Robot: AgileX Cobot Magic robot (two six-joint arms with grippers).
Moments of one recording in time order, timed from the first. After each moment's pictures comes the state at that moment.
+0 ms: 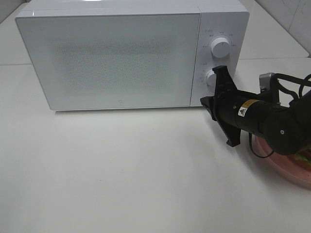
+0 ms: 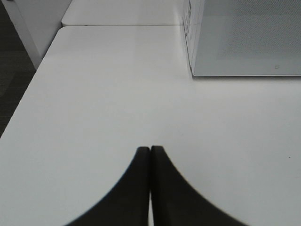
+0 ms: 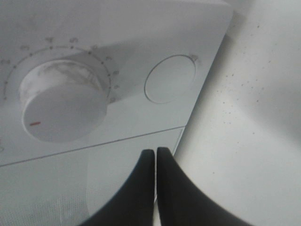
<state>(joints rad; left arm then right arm) 0.02 0.00 -0.51 -0.02 1.05 0.04 0.39 1.95 -0.62 0.03 -0.84 1.43</state>
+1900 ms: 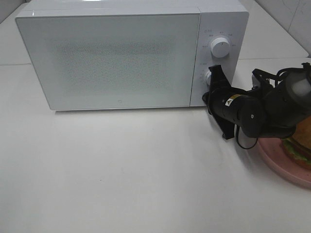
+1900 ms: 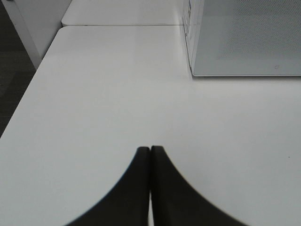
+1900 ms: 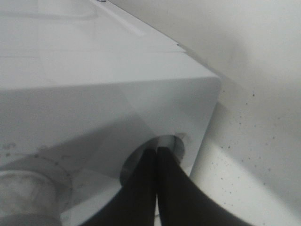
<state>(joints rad) 0.02 0.00 -0.51 -0.02 1.05 0.04 0.39 2.10 -0.81 0.26 -0.77 1.28</state>
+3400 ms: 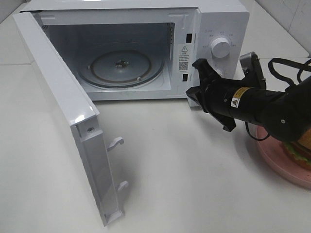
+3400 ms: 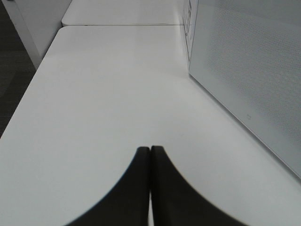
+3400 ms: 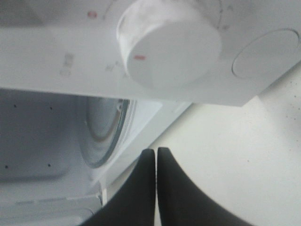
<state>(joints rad) 0.02 0.00 -0.51 -0.02 1.05 0.04 0.38 1.92 -0.69 -0.25 -0.77 1.32</state>
